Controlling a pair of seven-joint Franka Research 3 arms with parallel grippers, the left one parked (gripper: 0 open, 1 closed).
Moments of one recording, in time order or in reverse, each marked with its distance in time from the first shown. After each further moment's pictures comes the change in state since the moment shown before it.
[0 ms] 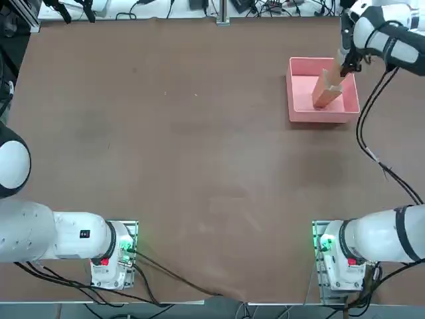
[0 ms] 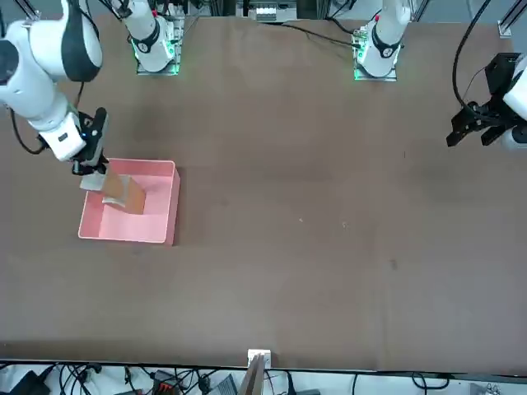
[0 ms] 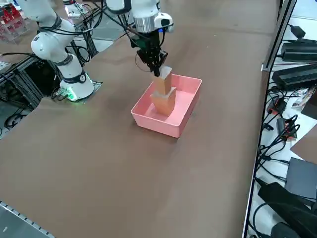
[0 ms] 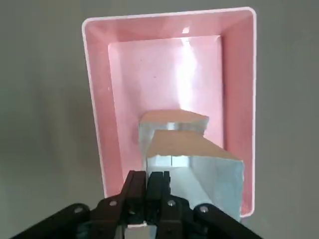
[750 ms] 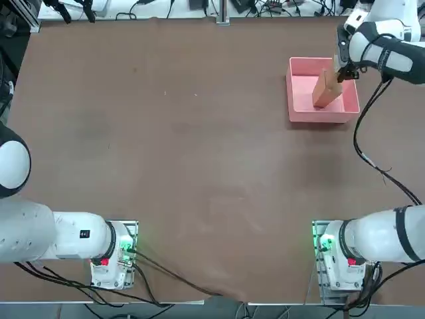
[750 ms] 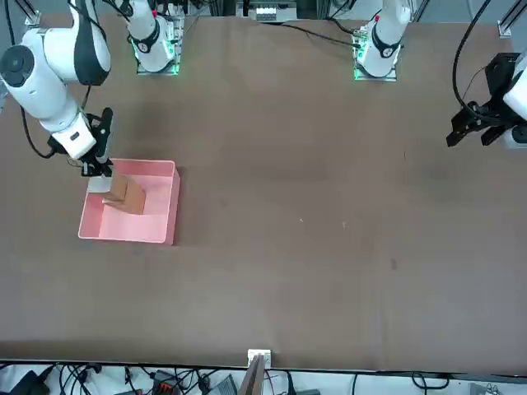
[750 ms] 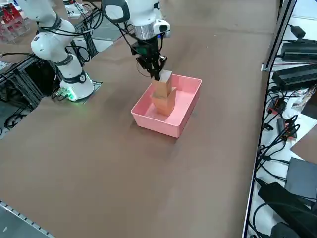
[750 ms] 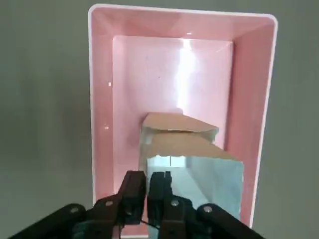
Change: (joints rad) arm -0.001 0.006 -0.003 -0.072 -0.001 0.106 -0.099
